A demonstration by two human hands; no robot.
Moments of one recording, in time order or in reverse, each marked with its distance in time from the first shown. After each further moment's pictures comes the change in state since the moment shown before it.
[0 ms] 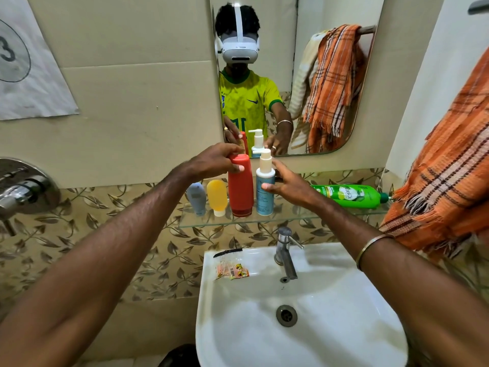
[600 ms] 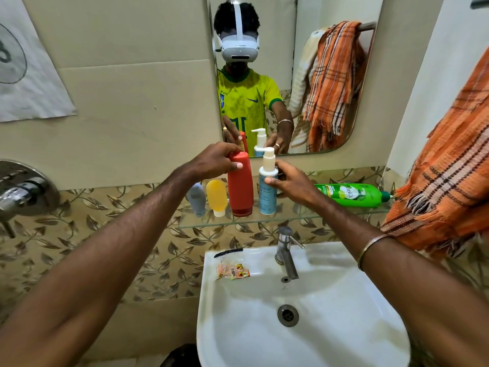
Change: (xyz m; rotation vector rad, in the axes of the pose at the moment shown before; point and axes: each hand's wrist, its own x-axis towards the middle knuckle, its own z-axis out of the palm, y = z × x) left_hand 0.004 0.000 0.003 0.090 0.070 0.028; right_hand -0.002 -0.001 -0.002 0.049 0.101 -0.069
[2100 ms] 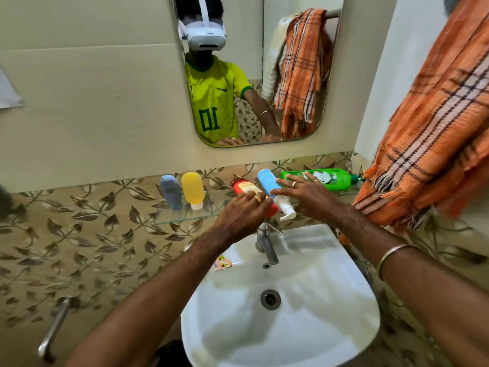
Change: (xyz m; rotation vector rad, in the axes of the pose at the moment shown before) left_hand -0.038 -0.012 0.171 0.755 0.173 0.626; right_hand -0.068 0.059 -0.059 -1.231 -0.237 -0.141
